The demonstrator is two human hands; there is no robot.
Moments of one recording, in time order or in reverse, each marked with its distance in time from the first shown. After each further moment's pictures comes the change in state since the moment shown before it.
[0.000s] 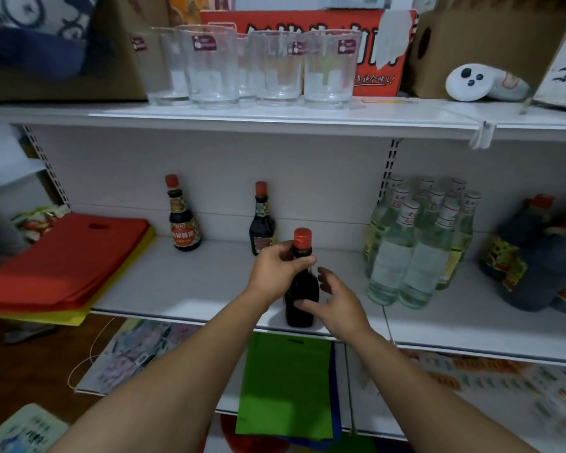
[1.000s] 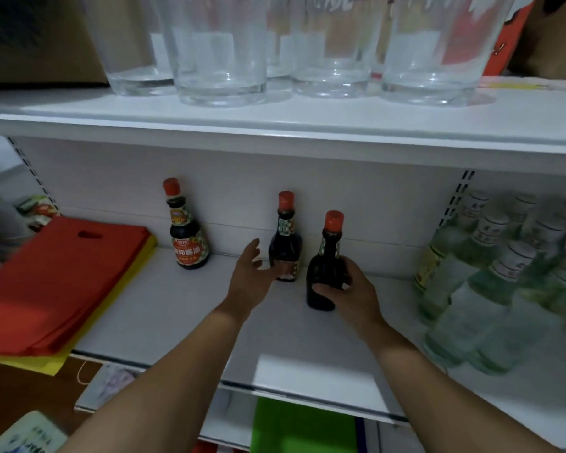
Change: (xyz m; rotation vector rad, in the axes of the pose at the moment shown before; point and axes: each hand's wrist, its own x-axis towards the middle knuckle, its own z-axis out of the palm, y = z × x) left_hand 0.140 -0.093 -0.079 0.000 0.192 -0.232; right_hand 0.150 0.003 0.038 0.309 0.055 0.043
